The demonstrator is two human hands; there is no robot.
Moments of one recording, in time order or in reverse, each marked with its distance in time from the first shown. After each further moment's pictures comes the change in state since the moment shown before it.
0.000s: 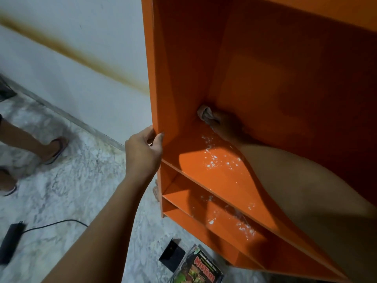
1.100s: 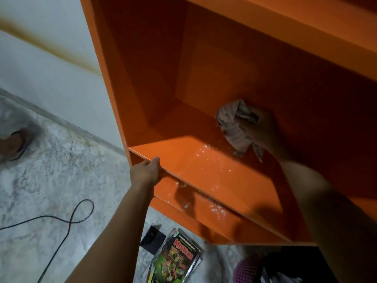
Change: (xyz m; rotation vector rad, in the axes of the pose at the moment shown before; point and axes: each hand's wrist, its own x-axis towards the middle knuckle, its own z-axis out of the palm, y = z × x) left_hand -0.063 0.001 0.073 -0.356 -0.109 -0.947; right_hand -0.118 0.049 -0.141 0.335 0.157 0.123
